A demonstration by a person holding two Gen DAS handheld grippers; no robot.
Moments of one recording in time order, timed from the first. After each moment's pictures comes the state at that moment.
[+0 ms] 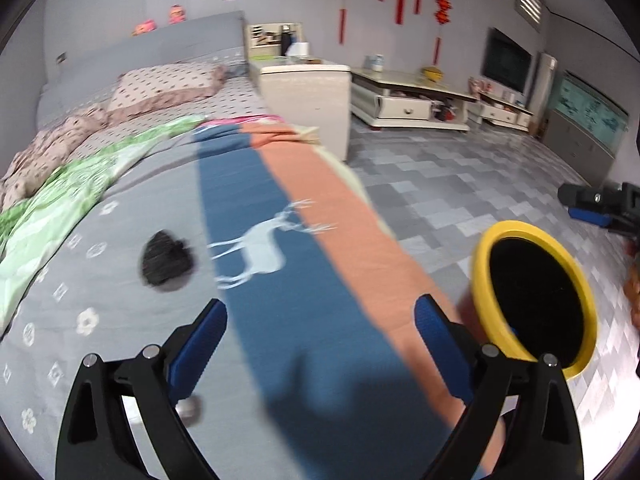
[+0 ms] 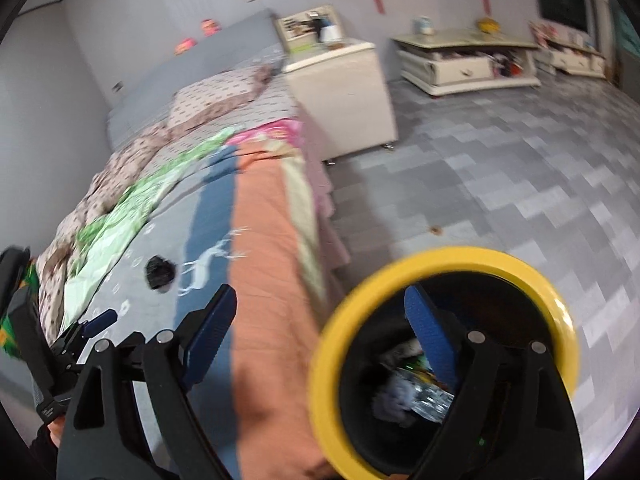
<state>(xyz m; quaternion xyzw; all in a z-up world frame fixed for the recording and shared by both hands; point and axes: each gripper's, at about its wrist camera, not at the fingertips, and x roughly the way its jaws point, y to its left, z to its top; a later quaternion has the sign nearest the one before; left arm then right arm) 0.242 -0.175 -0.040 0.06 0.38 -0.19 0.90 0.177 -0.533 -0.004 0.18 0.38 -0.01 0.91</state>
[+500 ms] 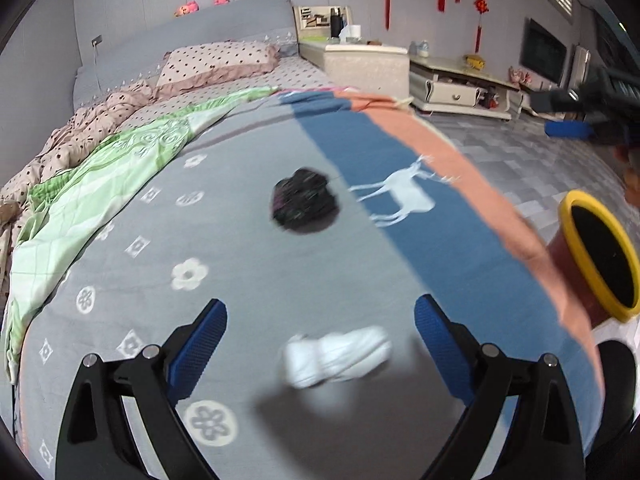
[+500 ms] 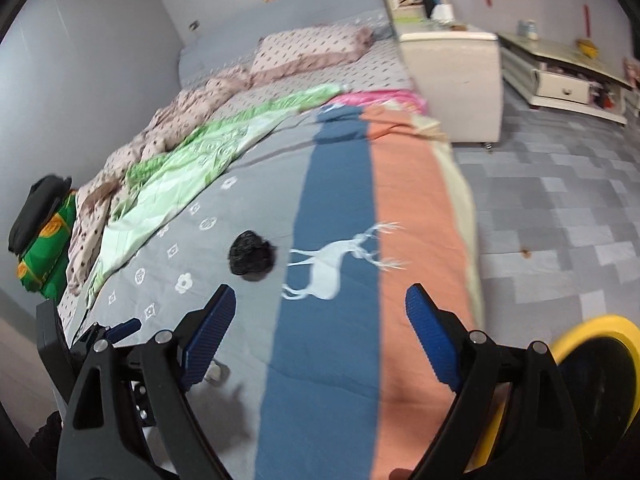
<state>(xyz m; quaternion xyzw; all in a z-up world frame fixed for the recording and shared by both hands) 0.247 -0.032 -0.073 0.08 0.41 -0.13 0.90 0.303 -0.353 -0.004 0.11 0.42 0.13 0.89</state>
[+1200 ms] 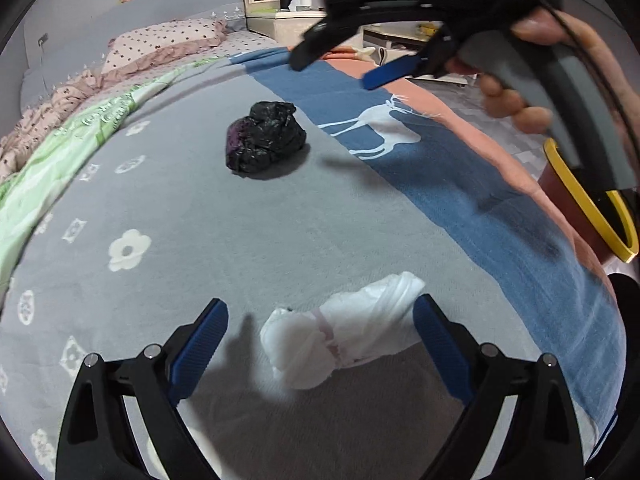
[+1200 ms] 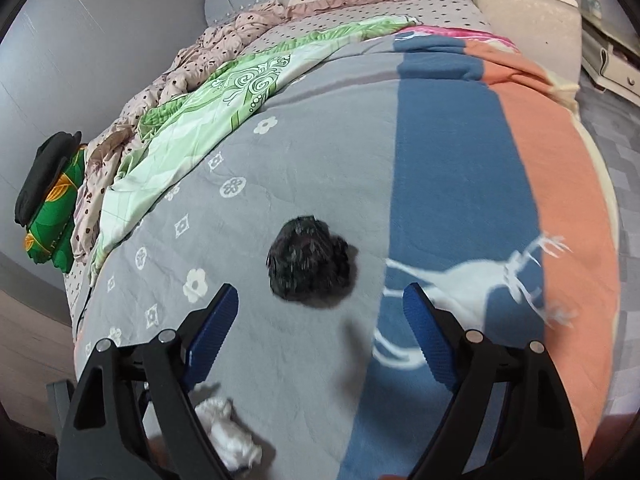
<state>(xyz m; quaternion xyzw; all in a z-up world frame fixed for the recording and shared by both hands) 0.269 -0.031 -0.139 0.09 0.44 -0.23 0.86 0.431 -0.222 -0.096 0.10 0.50 0.21 0.83</state>
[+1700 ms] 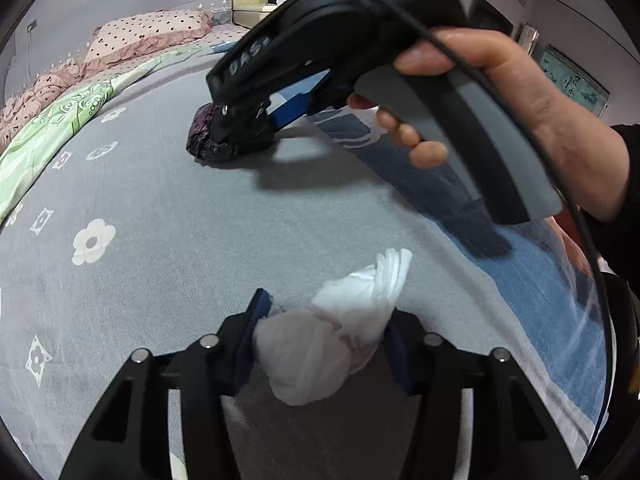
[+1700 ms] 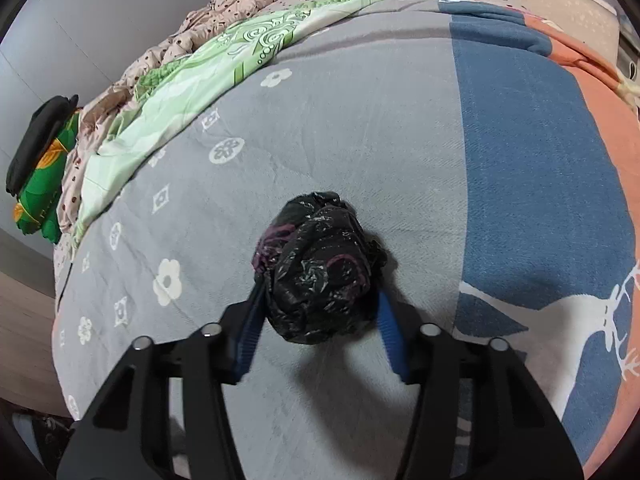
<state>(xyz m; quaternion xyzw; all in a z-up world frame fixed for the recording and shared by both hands) 0.273 -0.036 -0.155 0.07 0.45 -0.26 0.85 0.467 -0.159 -0.159 0.05 0.53 0.23 0.81</state>
